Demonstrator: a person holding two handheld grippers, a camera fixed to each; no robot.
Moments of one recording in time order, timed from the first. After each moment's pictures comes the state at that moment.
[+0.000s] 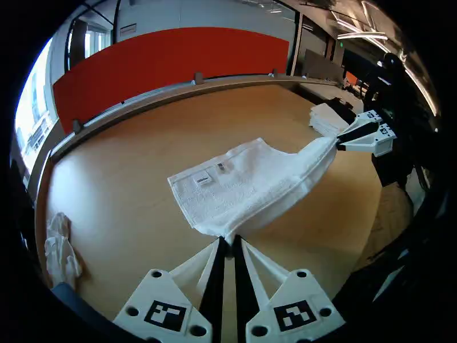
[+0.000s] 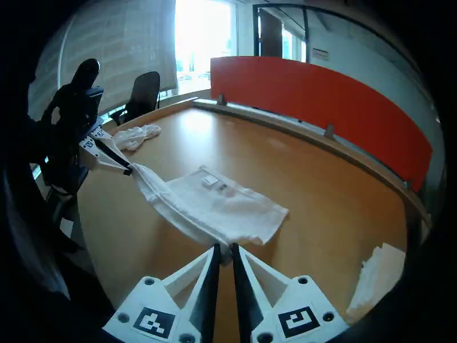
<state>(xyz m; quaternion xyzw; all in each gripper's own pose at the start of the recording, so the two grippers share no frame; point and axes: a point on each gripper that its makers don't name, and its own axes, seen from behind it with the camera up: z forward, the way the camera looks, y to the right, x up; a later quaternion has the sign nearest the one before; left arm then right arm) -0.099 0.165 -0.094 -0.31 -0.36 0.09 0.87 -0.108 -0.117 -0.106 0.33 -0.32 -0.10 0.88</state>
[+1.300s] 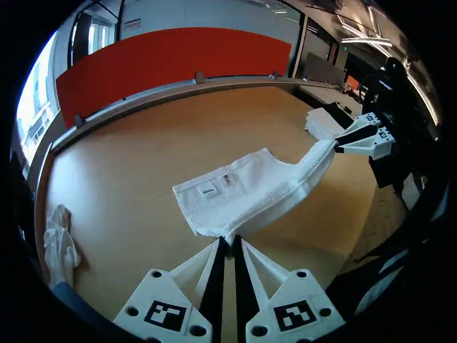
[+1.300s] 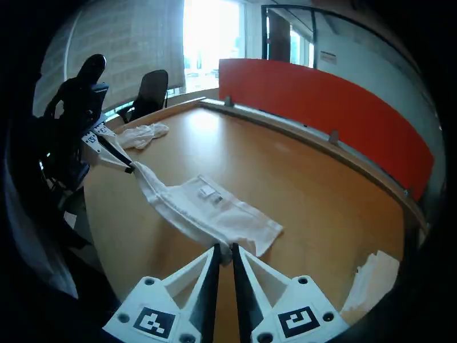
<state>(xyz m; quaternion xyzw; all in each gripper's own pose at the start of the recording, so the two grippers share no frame) -0.080 0.167 -0.112 -0.31 -0.38 0.07 0.87 -0.088 -0.115 -0.114 0.35 -0.32 -0.11 0.87</state>
